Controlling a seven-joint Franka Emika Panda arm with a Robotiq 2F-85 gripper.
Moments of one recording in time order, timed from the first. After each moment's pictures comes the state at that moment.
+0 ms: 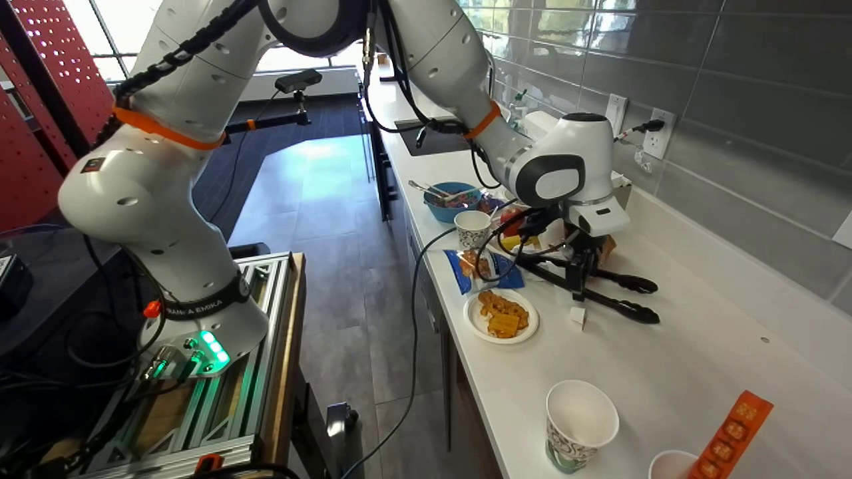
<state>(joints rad) 0.06 0.70 -0.16 -1.75 -0.04 2.62 0.83</state>
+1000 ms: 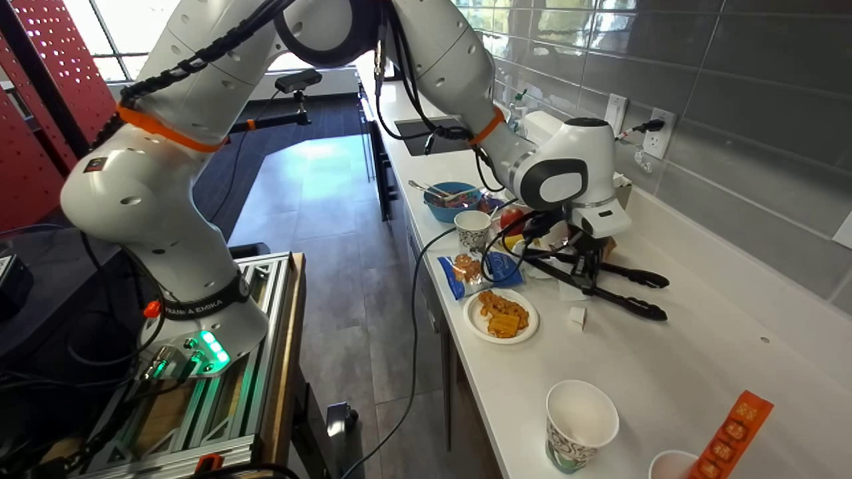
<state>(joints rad) 0.09 0.75 -0.18 -1.68 -0.02 2.62 0.85</state>
